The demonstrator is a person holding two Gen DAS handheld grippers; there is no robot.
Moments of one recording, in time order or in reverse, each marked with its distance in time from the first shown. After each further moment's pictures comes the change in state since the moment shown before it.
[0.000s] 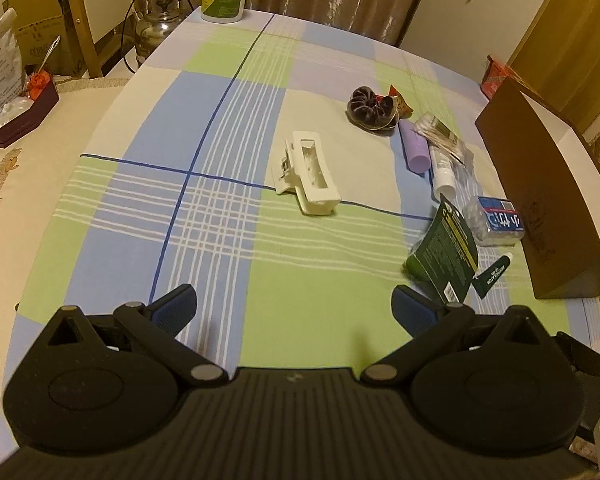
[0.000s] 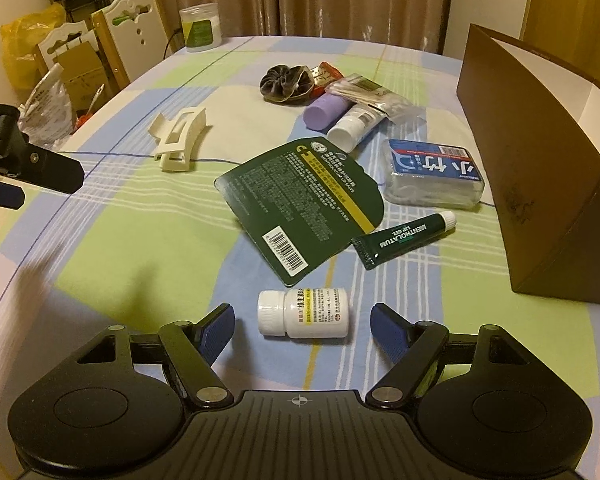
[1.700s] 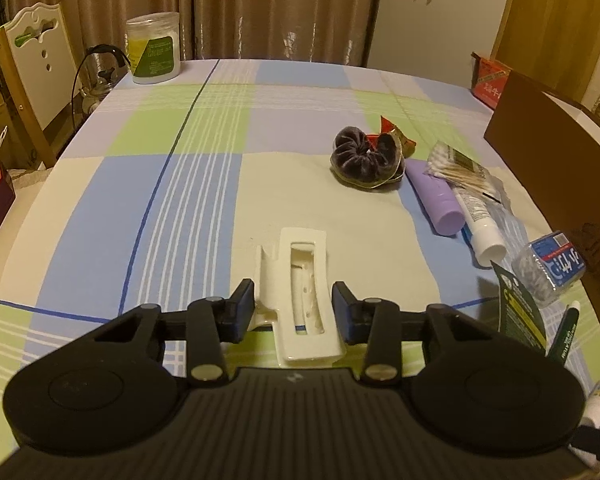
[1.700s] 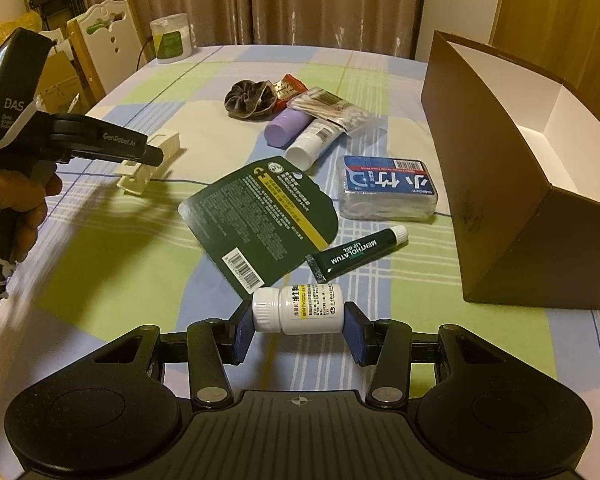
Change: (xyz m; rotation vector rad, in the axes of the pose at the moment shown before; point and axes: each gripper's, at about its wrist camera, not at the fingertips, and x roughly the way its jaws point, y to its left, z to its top) left arm 0.105 -0.014 0.061 0.208 -0.164 -0.013; right arm -0.017 -0.016 0.015 0.030 0.003 -0.066
